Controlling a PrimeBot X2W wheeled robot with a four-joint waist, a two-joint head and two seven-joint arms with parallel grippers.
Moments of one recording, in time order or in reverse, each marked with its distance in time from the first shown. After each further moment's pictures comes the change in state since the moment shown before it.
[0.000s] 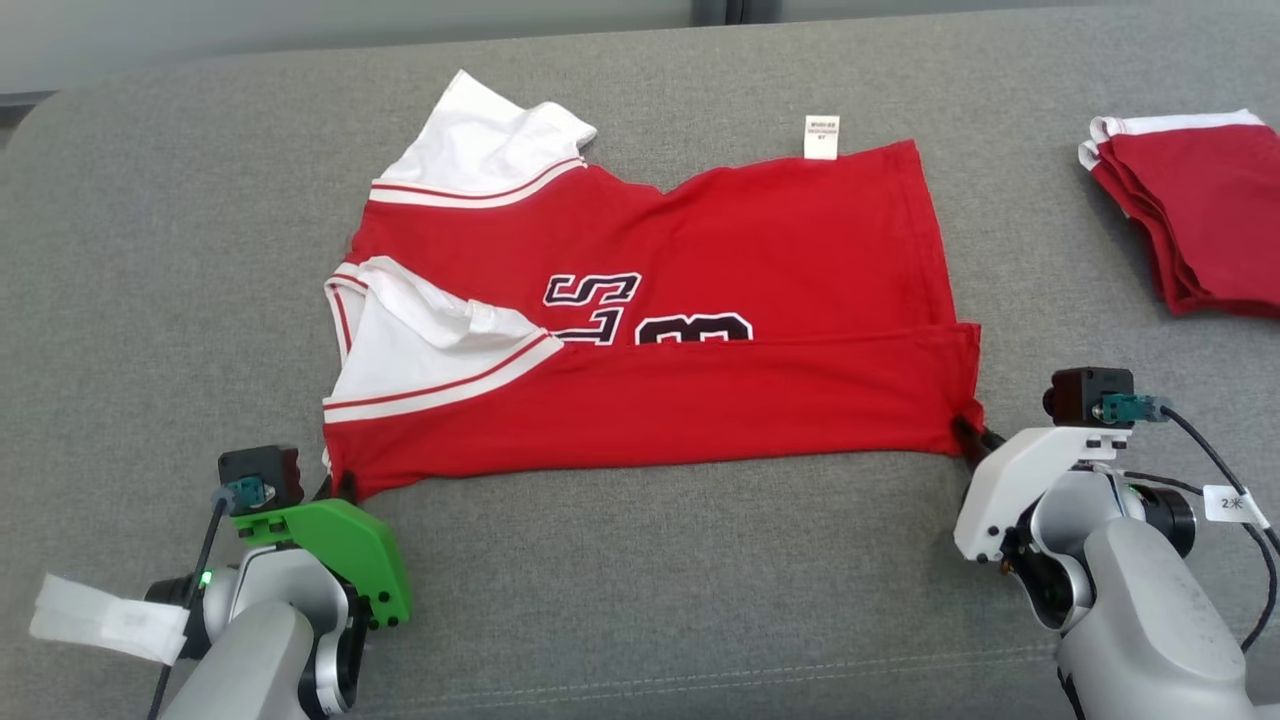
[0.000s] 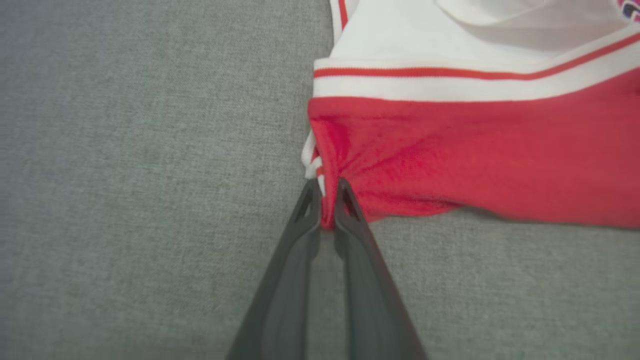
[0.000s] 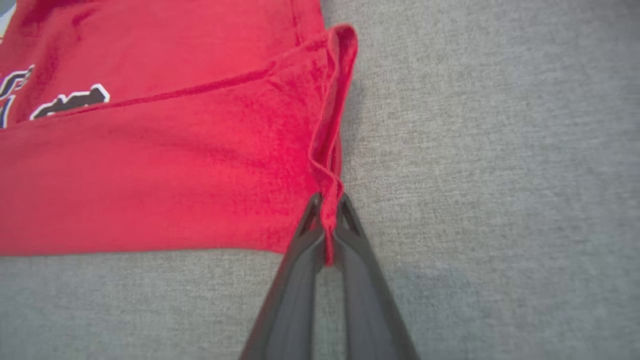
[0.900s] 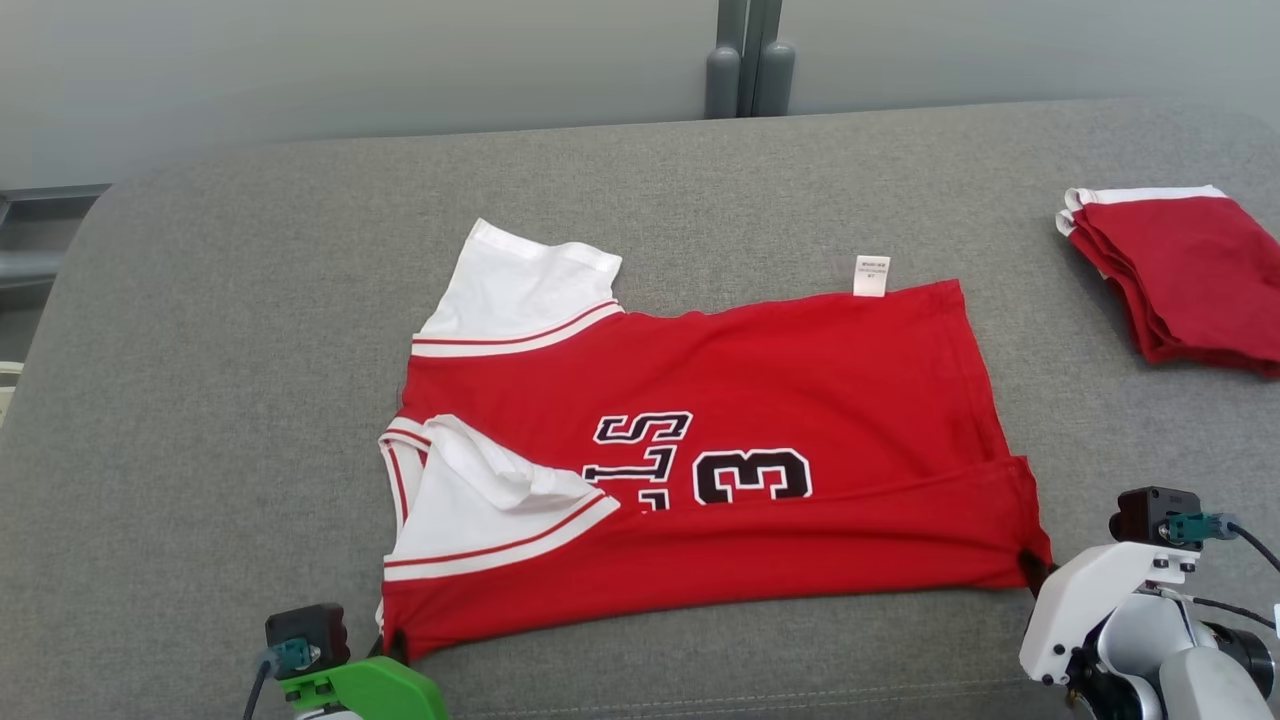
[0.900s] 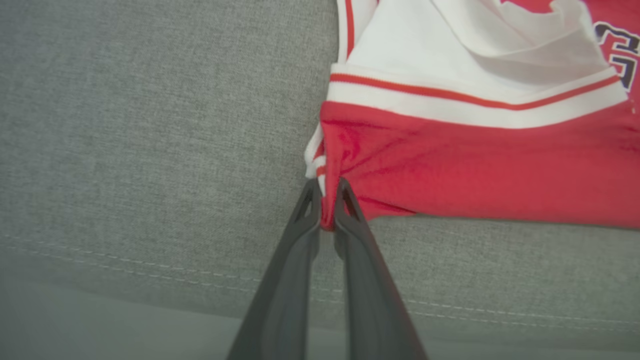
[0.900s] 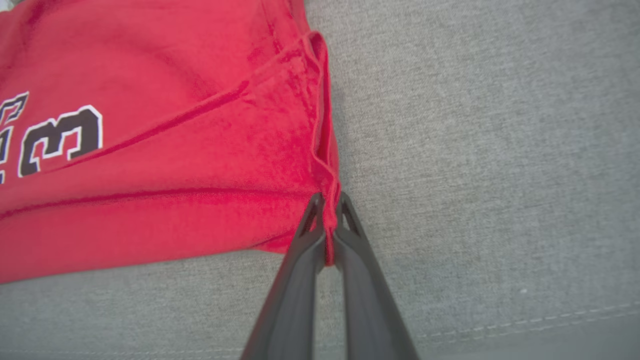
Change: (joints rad) left arm 0.314 -0.002 -0.024 -0.248 -0.044 0.117 0.026; right arm 0.276 0.016 -0.145 -0.226 -0.028 0.000 0.179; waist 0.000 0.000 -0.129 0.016
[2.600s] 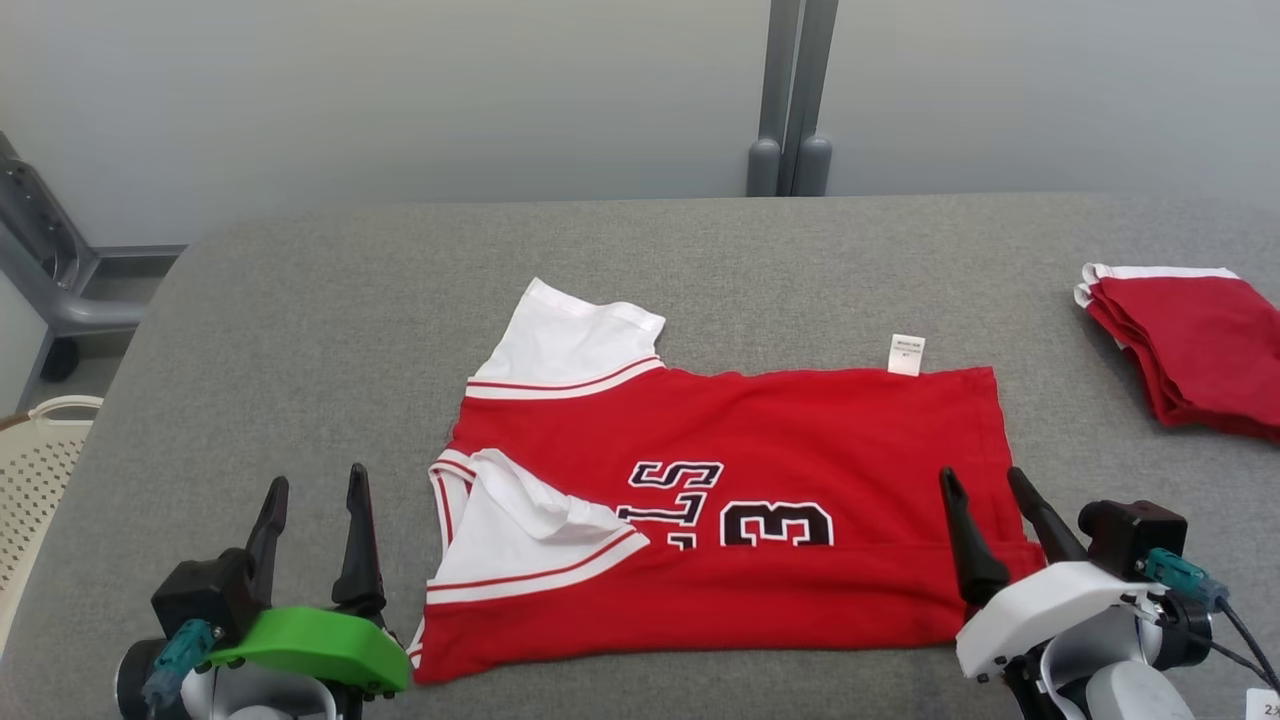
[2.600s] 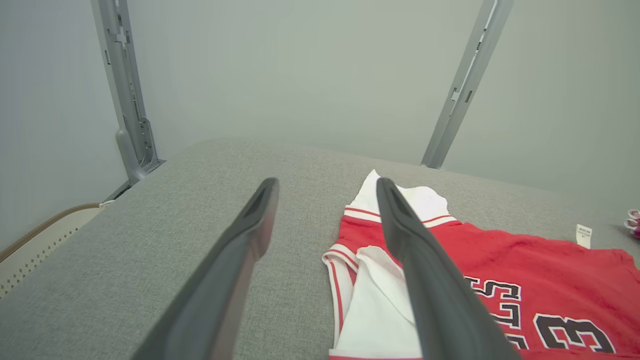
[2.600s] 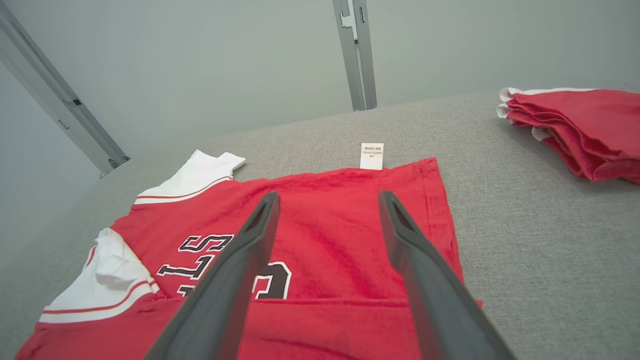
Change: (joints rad) left arm -0.029 0.031 0.114 -0.114 0.056 -0.142 -0.387; right arm 0.071 0.021 0.165 -0.147 0.031 -0.001 -0.438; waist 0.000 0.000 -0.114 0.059
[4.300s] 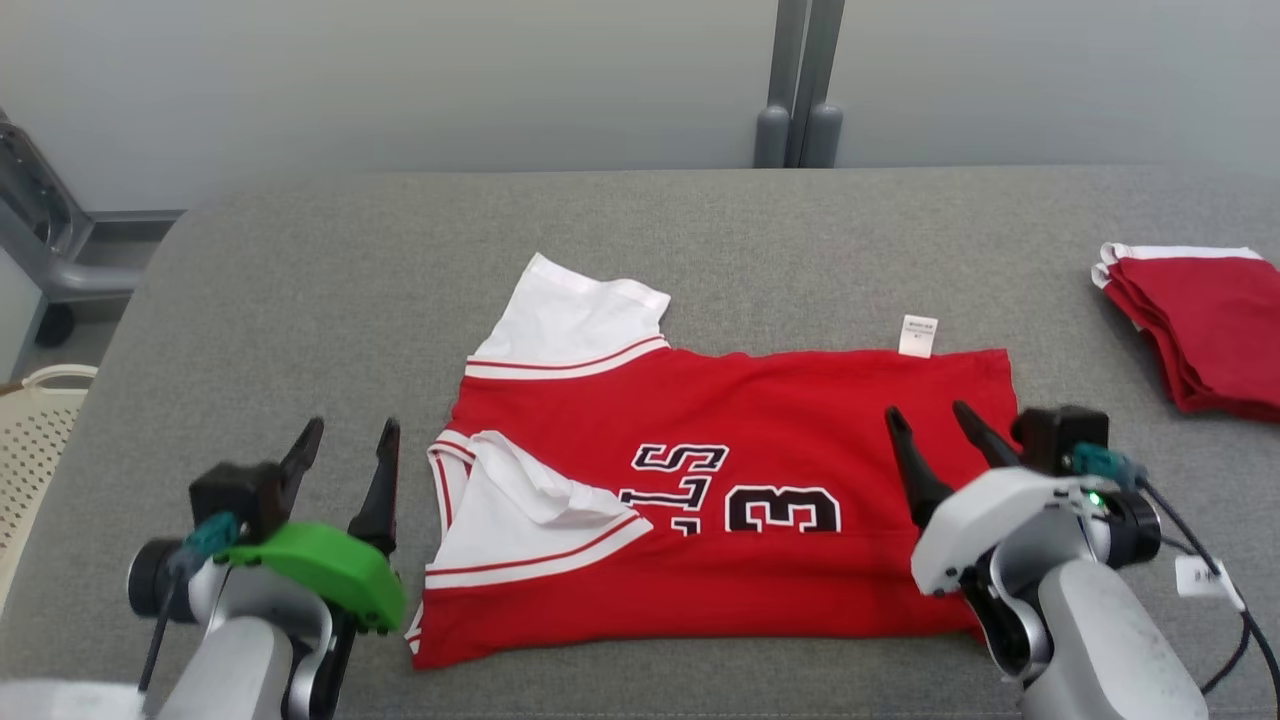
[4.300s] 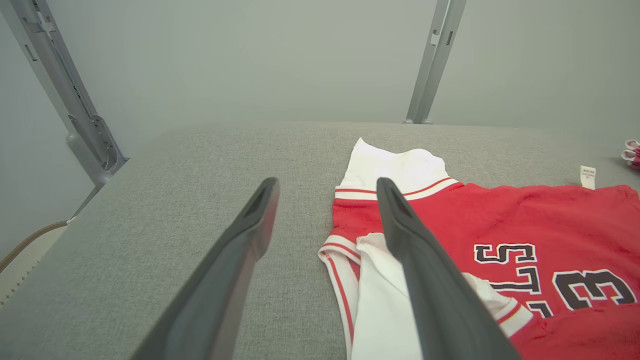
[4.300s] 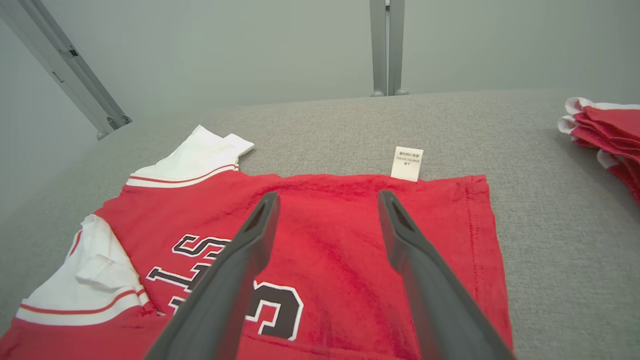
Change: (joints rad) left arm -0.143 -0.052 0.084 0.178 0.173 -0.245 0.123; right arm -0.196 0.000 0.066 0.165 -0.057 0.000 0.043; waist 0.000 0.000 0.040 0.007
